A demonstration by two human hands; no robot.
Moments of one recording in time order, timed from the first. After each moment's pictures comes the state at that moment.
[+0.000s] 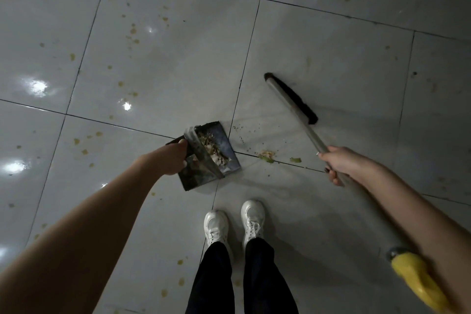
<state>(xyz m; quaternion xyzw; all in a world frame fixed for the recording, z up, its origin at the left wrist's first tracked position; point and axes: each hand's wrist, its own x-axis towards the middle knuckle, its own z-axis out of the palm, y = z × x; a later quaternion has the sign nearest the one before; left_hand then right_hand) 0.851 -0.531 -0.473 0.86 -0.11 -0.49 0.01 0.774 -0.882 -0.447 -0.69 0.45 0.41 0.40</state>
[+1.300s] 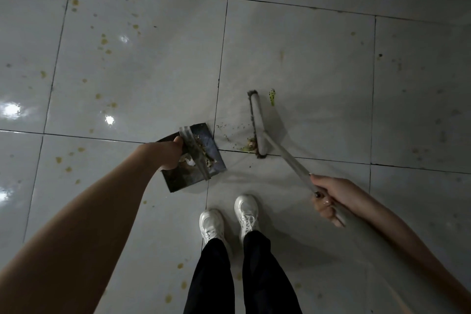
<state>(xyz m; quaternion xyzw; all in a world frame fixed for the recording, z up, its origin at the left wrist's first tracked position) 0.859 -0.572 -0.458 0.81 -0.16 -0.55 -0.11 0.690 -0.861 -0.369 -0.39 0.59 0.38 0.59</state>
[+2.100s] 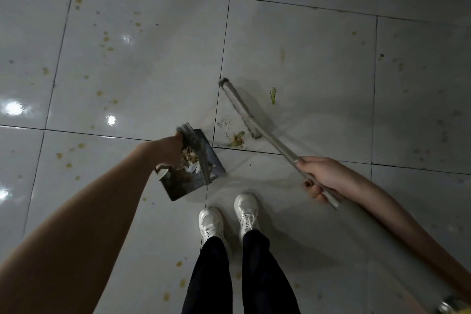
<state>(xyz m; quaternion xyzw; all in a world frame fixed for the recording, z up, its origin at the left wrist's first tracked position) 0.849 -0.568 -0.462 0.84 -0.10 -0.53 0.00 0.709 -0.848 -0.370 -0.58 0.47 0.40 0.54</state>
